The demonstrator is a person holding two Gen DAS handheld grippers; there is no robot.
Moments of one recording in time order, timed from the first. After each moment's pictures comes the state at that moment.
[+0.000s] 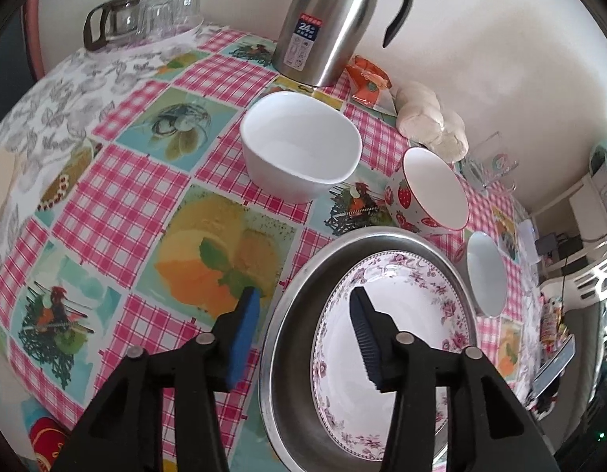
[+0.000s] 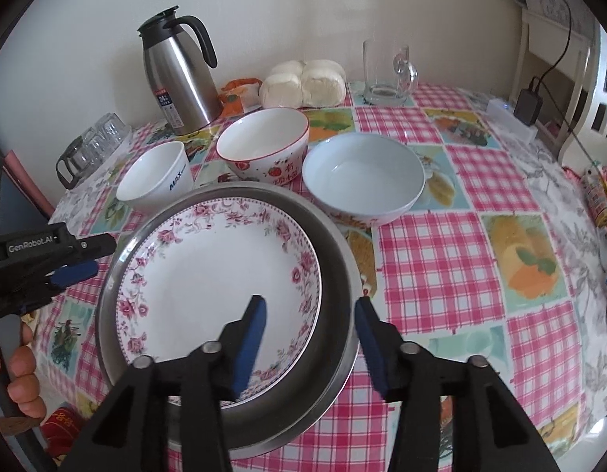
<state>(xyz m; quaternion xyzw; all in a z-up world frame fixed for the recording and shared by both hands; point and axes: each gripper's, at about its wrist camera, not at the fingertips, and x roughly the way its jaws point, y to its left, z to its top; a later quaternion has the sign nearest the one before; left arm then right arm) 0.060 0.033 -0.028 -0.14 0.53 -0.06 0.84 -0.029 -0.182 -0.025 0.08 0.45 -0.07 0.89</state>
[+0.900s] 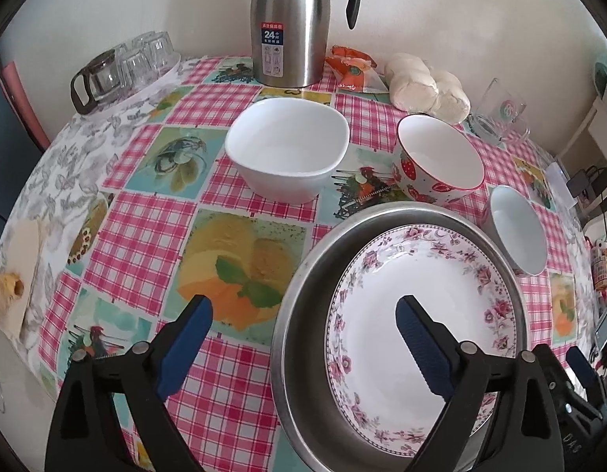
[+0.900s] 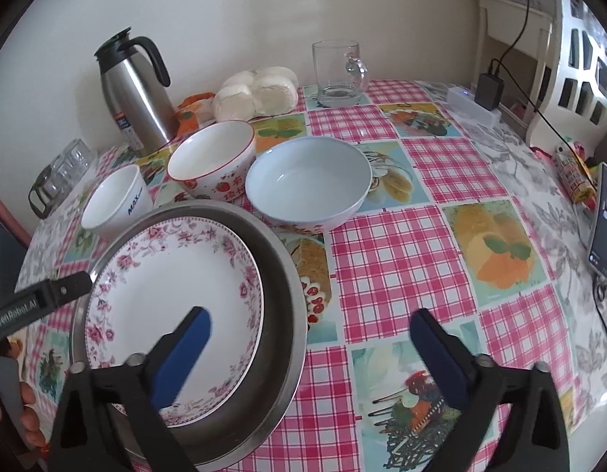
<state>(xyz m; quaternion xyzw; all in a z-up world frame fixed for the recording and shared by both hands) 0.054 0.004 -0.028 -0.01 0.52 -0.04 0.86 -0.032 -0.213 -0.029 0.12 0.43 -0.12 0.88</state>
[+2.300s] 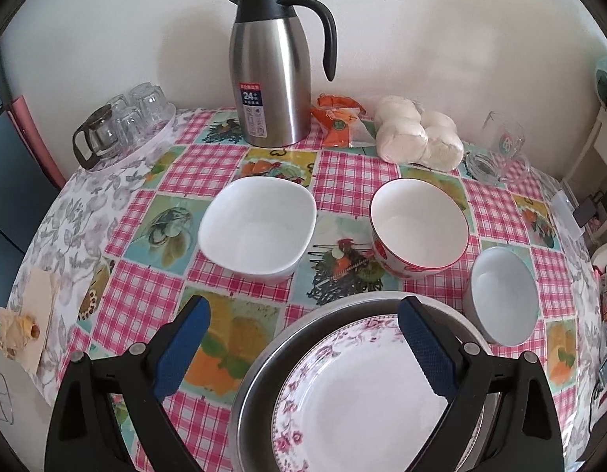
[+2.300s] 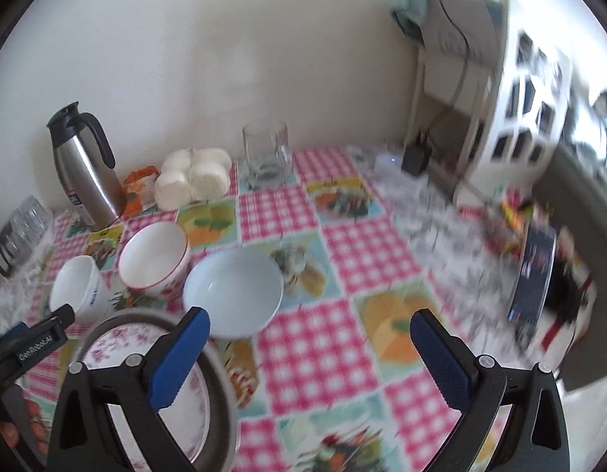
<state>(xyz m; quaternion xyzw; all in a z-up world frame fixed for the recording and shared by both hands) 0.095 -0.042 0.007 0.02 0.47 -0.02 0.88 -0.011 -0.264 0.057 0.07 0.37 -0.23 0.90</state>
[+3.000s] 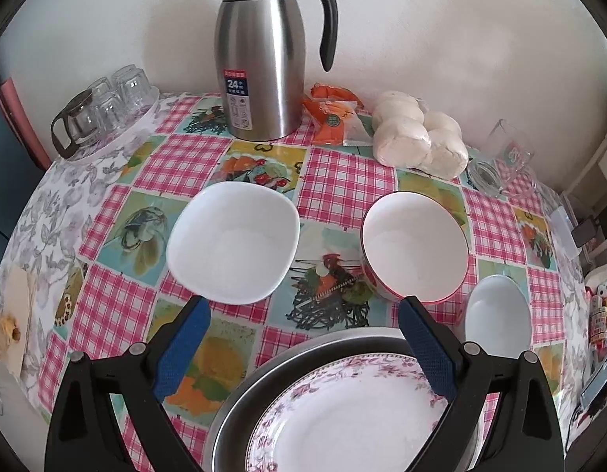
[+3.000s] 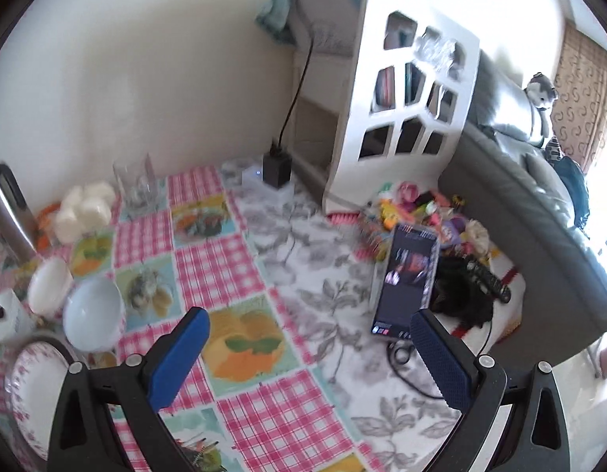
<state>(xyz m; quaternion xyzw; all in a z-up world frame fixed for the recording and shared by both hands) 0.136 -0.048 -0.001 -0.01 0.50 -0.03 0.87 -0.108 -0.392 0.110 0.08 0.35 -0.35 0.87</state>
